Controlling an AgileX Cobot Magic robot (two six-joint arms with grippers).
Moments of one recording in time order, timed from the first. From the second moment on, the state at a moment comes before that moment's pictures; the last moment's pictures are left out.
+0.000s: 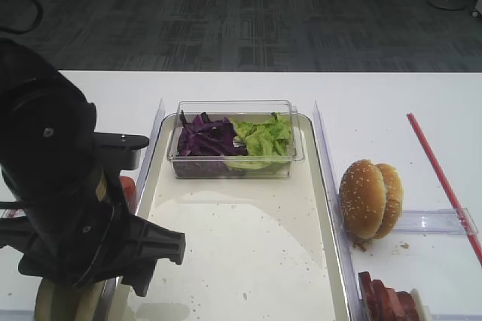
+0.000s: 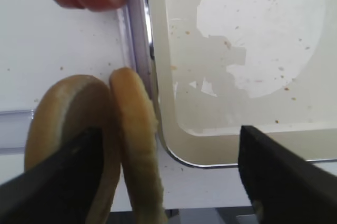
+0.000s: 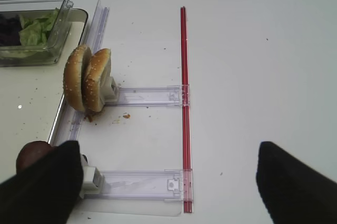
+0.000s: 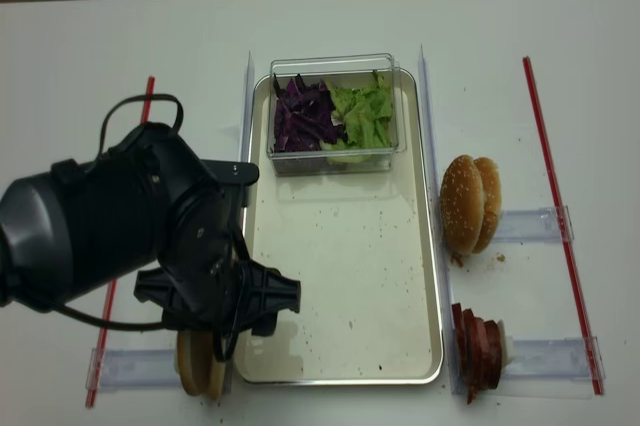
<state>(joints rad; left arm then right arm) -0.74 1.51 -0.85 0.08 0.92 -0.74 0.00 -0.02 -0.49 0.08 1.15 0.00</state>
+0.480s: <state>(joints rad) -0.74 1.51 -0.79 0.08 0.91 -0.73 0.00 -0.02 -0.49 0.08 1.15 0.00</state>
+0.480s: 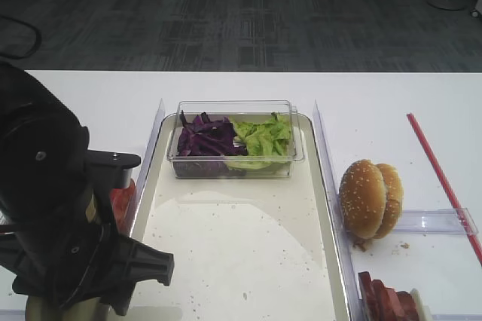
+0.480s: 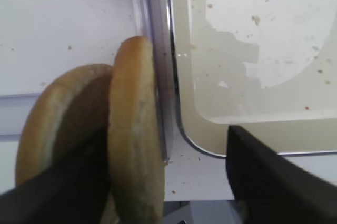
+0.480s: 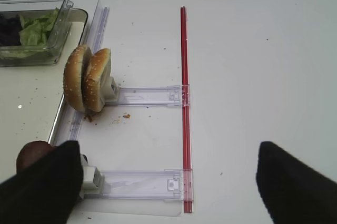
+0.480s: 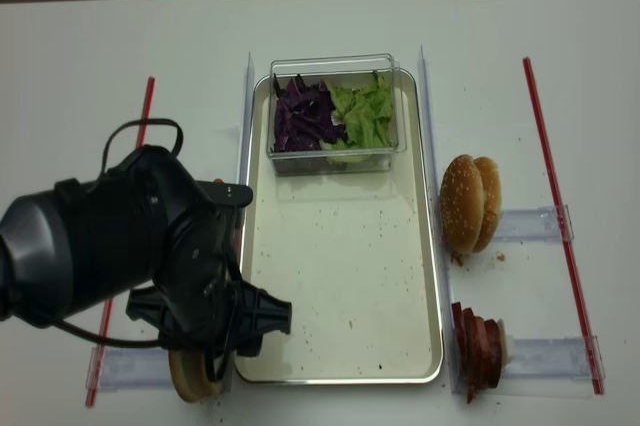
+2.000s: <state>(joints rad) -0.74 1.43 -0.94 0.13 1.07 -0.73 0.00 -0.02 -0.49 0.08 1.15 0.00</state>
